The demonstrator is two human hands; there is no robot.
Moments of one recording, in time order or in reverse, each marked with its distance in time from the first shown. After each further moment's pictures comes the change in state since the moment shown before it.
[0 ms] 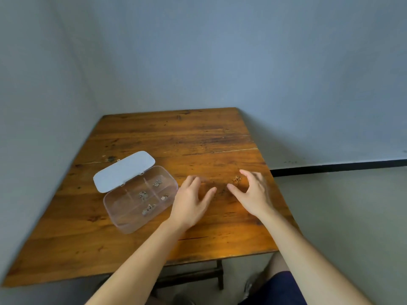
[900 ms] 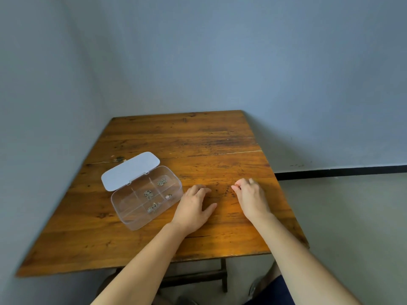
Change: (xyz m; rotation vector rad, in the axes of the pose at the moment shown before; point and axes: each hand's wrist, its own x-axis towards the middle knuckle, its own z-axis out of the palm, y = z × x) left_hand -0.011 -0.010 0.008 0.211 -0.174 0.021; right_hand -0.001 -0.009 0.016 -0.268 0.052 -0.144
